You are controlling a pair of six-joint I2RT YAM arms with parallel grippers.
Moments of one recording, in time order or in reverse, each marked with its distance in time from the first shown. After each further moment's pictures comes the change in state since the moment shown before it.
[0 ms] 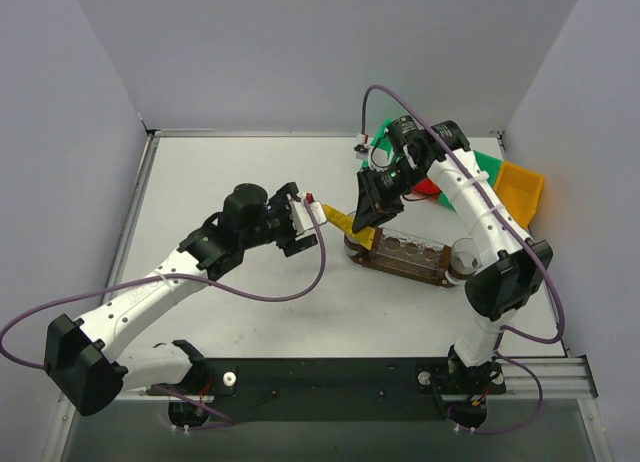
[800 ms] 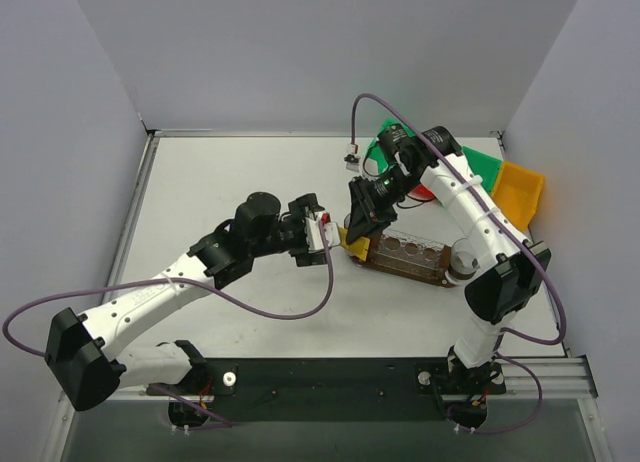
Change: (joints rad) left arm -0.106 0.006 -0.006 0.071 0.027 0.103; right arm 0.059 -0.017 -0.057 -0.017 -0.058 0.002
